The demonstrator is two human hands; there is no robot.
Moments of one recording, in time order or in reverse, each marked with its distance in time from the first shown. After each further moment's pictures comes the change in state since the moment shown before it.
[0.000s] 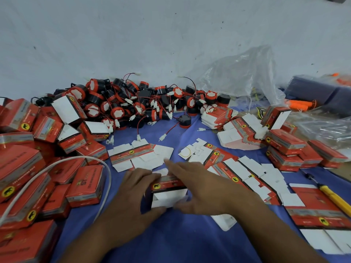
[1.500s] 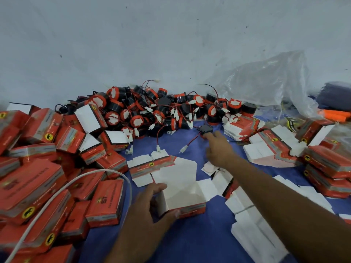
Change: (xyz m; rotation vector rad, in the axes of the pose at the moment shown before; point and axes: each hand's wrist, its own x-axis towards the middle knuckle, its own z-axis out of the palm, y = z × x) left_hand 0.000 -0.024 0.009 -0.365 0.136 -0.562; right_hand 0.141 0.145 -0.001 -0.193 0.246 0.504
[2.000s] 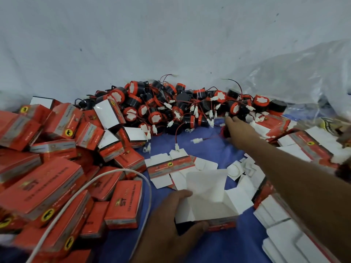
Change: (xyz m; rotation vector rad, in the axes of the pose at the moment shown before) left_hand 0.002 -0.005 0.001 0.018 -0.081 0.079; right_hand 0.083 0.020 0.005 -0.254 0.044 -0.008
